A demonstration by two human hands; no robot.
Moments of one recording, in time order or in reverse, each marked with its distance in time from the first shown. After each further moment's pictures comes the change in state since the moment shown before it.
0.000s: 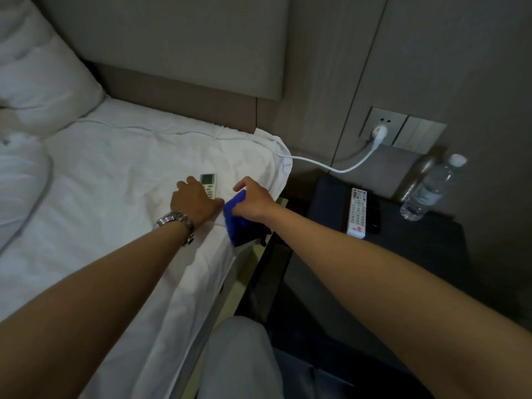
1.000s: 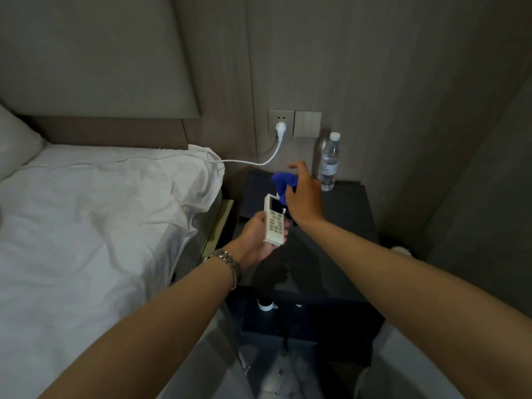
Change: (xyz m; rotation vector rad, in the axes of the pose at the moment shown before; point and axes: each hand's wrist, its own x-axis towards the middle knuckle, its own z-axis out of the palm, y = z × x) left_hand -0.257 0.187 0.049 -1.400 -0.965 -0.284; right_hand -0.217 0.115 -0.131 0.060 0.849 -0.063
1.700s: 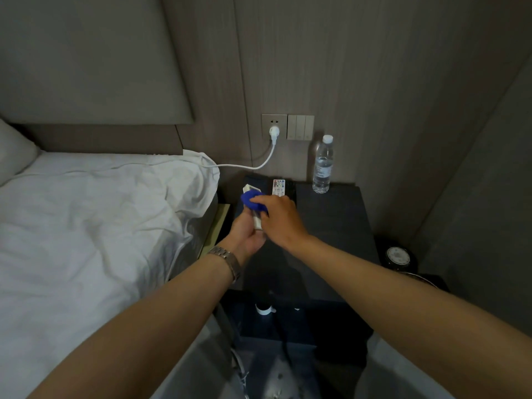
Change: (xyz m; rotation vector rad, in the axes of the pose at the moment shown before) left_hand 0.006 0.013 0.006 -0.380 -0.053 0.065; right_hand -0.031 -0.005 0.014 -0.169 -0.306 -0.195
